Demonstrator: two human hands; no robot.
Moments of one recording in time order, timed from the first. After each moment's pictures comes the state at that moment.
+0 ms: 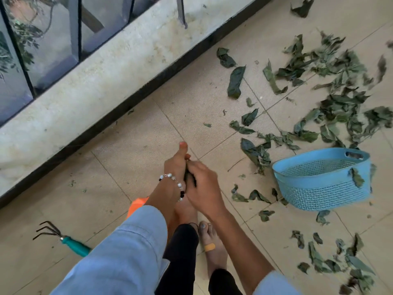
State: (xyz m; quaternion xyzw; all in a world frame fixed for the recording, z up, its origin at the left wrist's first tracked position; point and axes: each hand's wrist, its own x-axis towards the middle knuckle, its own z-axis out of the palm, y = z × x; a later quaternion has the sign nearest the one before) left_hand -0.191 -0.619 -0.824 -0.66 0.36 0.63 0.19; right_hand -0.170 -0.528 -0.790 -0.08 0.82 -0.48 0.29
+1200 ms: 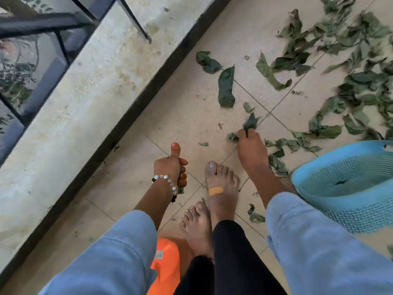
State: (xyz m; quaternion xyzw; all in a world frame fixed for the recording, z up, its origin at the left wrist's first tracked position) left_hand -0.283 -0.638 -0.869 -0.63 0.54 0.50 0.25; right_hand -0.316 -0.448 -0.956 -0.03 0.96 -0.05 0.29
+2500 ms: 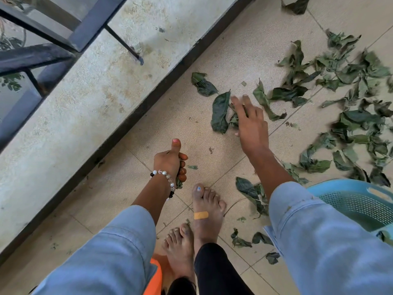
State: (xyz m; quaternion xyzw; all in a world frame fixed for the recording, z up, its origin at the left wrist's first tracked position) left_hand -0.364 -0.623 -0.903 -0.62 0.51 0.54 0.25; right_hand -0.447 -0.438 -0.972 -0.09 0.97 -0.06 0.23
